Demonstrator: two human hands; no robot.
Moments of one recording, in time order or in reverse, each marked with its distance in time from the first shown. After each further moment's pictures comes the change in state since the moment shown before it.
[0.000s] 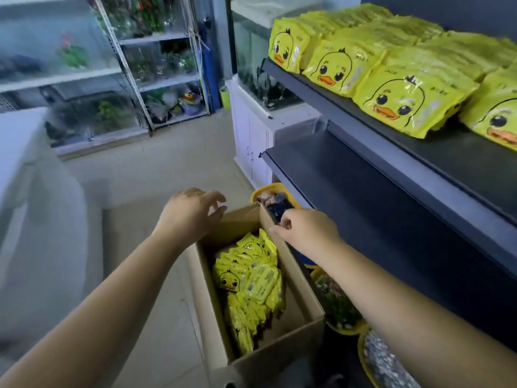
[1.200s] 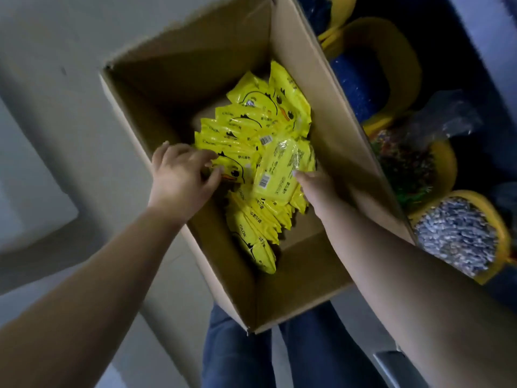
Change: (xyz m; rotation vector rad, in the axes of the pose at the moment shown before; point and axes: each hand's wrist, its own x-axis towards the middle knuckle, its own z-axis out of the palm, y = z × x) left_hand -0.068 -0.154 0.349 -0.058 -0.420 -0.246; right_hand 0.136 0.105 0.421 0.888 -0.353 1.061
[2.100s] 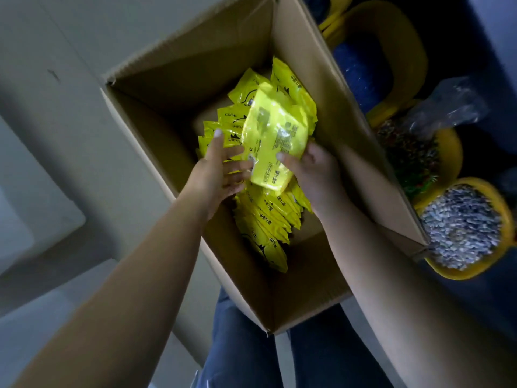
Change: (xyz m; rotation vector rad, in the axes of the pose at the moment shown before) left_hand 0.038 0.030 -0.012 -1.245 -0.522 -0.896; right_hand -0.046 -0.051 0.012 0.336 0.020 -0.342
